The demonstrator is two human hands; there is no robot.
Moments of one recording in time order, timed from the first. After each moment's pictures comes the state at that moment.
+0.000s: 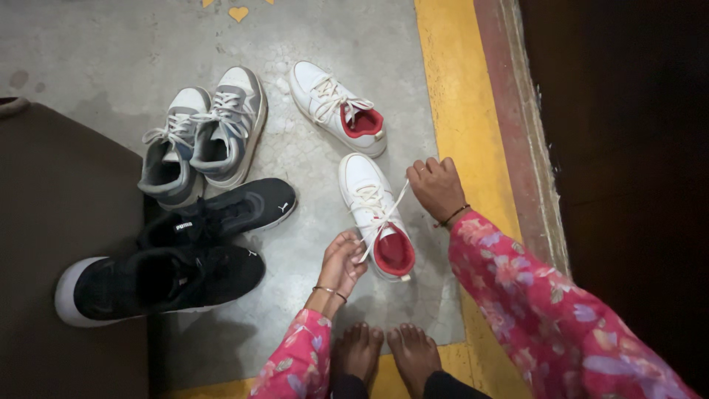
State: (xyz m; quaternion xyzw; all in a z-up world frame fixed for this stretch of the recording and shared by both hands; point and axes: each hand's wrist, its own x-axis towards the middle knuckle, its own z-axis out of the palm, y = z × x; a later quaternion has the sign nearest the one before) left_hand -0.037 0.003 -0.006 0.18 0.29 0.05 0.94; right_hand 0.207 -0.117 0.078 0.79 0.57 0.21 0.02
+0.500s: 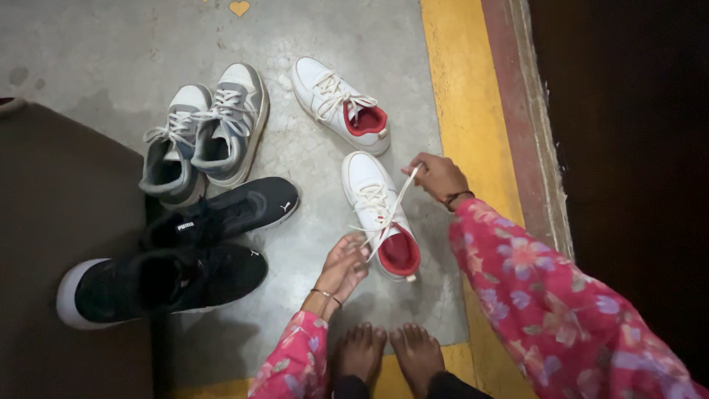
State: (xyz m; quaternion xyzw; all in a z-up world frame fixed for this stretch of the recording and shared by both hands) left_hand -0.046 0.006 -0.006 0.20 0.28 0.01 0.94; right_hand 0.232 -0.097 0.067 0.90 0.27 -0.26 -0.24
